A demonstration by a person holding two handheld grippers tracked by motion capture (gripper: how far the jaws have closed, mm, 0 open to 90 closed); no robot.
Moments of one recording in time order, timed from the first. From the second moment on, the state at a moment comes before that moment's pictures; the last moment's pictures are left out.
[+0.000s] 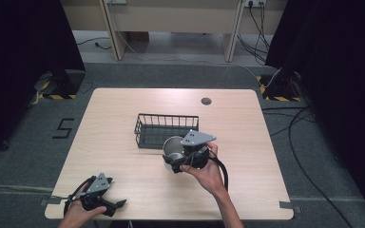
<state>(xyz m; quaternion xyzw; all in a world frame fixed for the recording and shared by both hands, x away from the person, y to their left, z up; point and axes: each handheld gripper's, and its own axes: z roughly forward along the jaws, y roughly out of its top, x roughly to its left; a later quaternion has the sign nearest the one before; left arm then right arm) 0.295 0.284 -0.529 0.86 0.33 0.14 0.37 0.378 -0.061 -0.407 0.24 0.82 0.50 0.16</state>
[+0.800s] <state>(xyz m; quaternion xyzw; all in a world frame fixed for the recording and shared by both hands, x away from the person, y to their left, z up) 0.295 0.284 -0.529 0.86 0.33 0.14 0.37 0.431 -0.034 -0.347 0.25 0.82 0.48 0.18</state>
